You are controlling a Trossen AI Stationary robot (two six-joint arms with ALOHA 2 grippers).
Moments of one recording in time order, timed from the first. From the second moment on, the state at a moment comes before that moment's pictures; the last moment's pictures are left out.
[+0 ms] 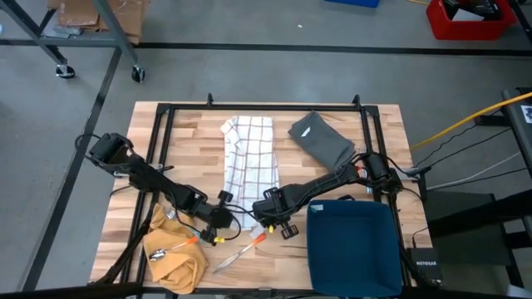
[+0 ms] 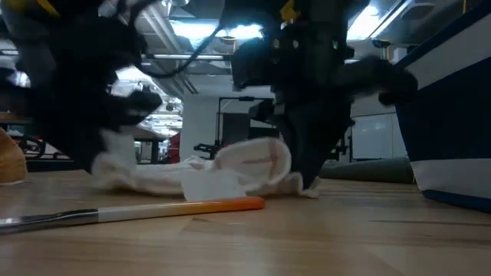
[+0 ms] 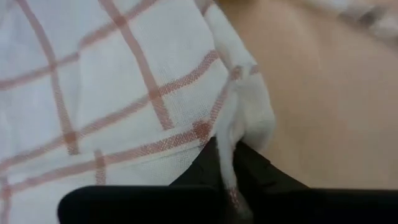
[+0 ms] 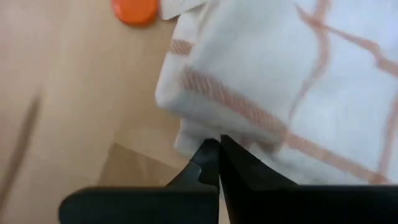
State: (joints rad) left arm -0.47 1.56 0.69 -0.09 -0.19 0.00; right arm 0.28 2.13 1.57 -0.80 -0.07 -0.16
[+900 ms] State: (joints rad) left arm -0.54 1.22 0.69 -0.32 -0.54 -0.32; right arm 0.26 2.13 1.90 -1.14 0.34 -0.18
